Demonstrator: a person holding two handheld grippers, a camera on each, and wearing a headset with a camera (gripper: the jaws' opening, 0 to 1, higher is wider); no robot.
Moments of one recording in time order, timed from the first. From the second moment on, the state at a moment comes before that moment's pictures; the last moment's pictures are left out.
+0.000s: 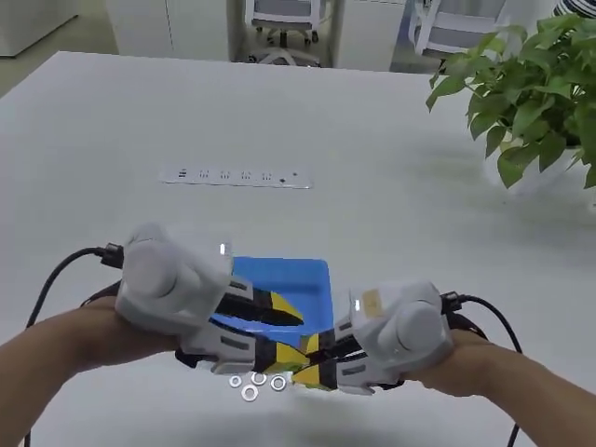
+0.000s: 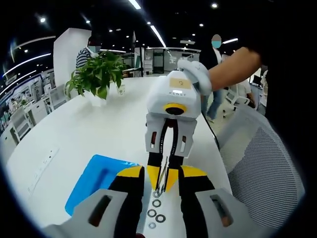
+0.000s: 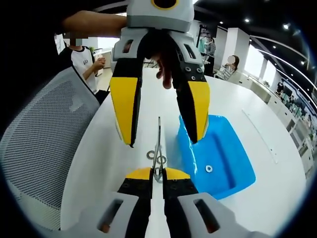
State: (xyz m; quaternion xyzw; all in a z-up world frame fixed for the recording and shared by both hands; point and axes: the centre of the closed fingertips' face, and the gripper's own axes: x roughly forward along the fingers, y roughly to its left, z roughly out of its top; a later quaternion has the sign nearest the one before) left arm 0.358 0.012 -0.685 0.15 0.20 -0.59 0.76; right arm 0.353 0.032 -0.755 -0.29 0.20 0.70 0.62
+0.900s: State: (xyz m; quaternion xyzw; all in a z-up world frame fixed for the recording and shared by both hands) left arm 0.349 0.050 -0.676 0.11 0.20 -0.53 0.82; right arm 0.357 0.032 -0.716 -0.29 0.18 0.71 0.62
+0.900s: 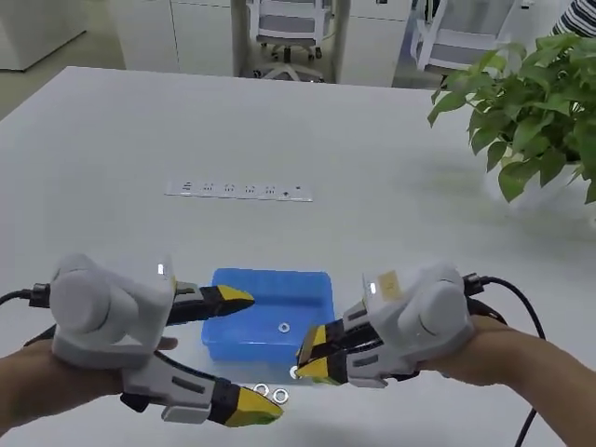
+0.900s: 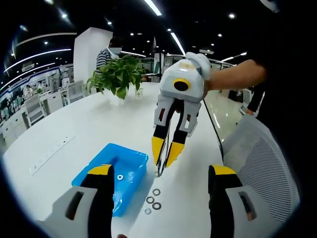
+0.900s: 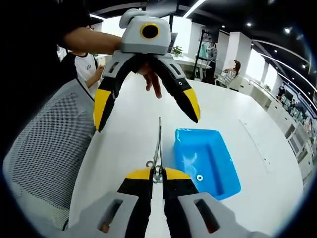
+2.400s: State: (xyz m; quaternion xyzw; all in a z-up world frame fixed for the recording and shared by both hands) left arm 0.345 0.079 -0.673 0.09 0.21 -0.48 0.85; right arm 0.422 0.048 -0.704 -0.29 0.16 0.69 0.64
